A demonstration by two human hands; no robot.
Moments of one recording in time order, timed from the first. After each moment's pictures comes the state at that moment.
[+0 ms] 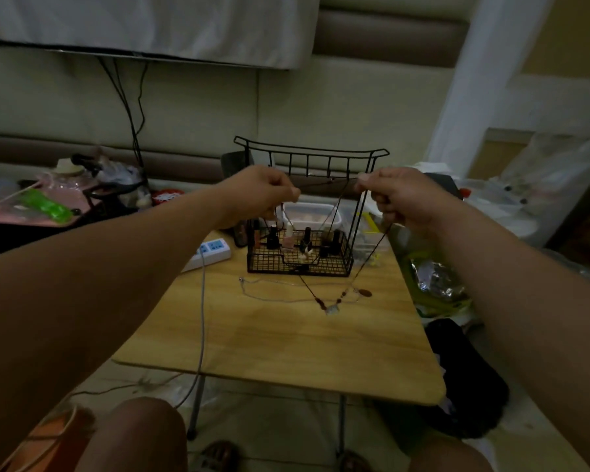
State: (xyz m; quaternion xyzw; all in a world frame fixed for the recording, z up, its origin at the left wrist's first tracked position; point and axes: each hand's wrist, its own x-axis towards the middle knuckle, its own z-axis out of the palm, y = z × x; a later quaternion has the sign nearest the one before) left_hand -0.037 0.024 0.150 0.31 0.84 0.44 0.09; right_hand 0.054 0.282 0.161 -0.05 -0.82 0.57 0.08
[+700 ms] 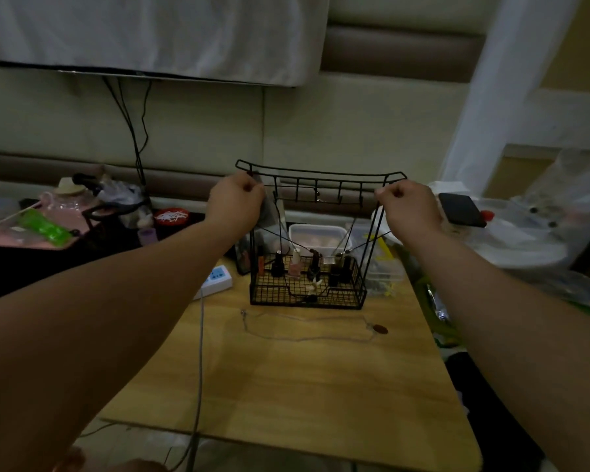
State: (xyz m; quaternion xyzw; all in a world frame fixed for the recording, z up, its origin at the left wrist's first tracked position) left_hand -0.135 0.031 0.118 0.12 0.85 0.49 -0.17; right_hand -0.038 0.302 0.134 -0.17 -0.85 0.38 0.33
